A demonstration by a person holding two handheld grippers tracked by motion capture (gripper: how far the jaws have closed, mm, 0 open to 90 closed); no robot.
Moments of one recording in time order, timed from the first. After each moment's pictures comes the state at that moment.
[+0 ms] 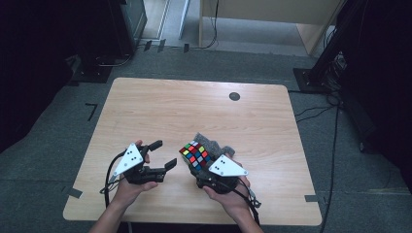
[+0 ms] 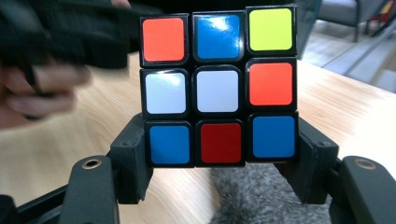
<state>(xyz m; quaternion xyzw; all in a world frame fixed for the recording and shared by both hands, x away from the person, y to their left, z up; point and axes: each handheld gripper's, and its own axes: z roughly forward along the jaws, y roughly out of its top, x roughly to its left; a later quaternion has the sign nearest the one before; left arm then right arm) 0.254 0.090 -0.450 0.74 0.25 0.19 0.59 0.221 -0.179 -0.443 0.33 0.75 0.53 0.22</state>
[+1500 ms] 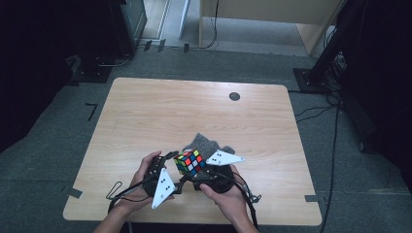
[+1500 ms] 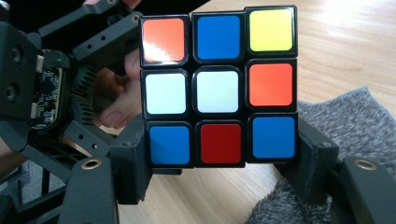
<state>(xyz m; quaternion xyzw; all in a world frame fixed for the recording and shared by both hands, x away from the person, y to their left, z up) 0.223 0.042 -0.478 0.78 0.08 0.40 0.48 0.229 -0.170 -0.439 0.39 0.77 0.50 0.07</state>
